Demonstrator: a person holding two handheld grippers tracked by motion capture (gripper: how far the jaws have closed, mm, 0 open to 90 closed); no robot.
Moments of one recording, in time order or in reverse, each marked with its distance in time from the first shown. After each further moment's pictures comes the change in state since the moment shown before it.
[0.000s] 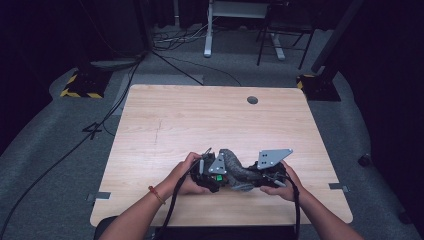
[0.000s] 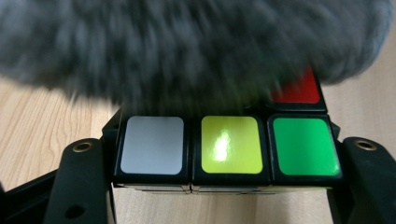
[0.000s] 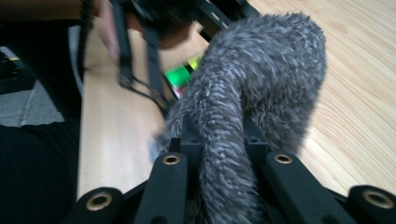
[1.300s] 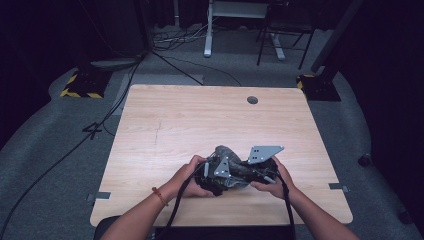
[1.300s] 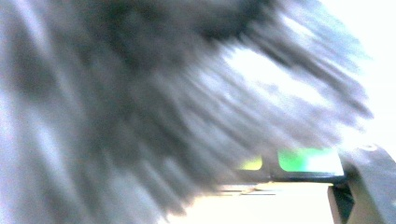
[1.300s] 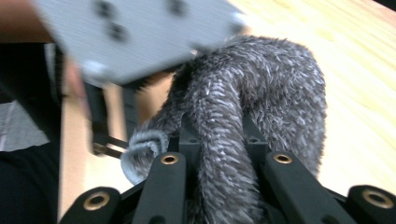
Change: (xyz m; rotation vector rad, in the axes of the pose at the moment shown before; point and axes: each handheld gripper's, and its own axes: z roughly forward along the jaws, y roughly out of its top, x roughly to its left) left arm -0.007 0.004 0.007 0.020 -0.036 0.003; right arm -0.003 0.014 0.016 -0.001 -0.087 0.038
